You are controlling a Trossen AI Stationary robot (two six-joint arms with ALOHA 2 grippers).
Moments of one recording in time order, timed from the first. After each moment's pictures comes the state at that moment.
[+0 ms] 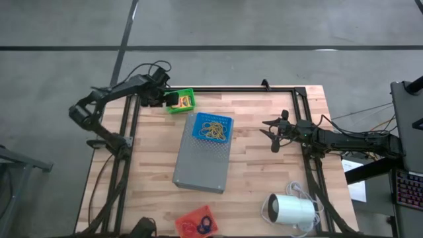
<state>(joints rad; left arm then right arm) 0.91 1.54 1.00 -0.79 0.08 -0.63 -0.21 0.49 0.04 0.22 0.18 -0.04</state>
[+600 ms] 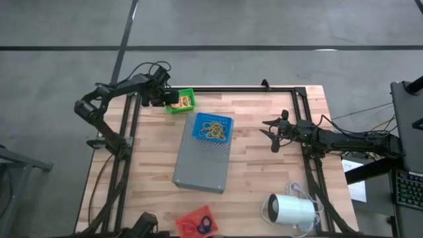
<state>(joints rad) 0.96 1.64 1.01 -0.73 0.10 -0.63 -0.21 0.49 0.04 0.22 0.18 -0.04</state>
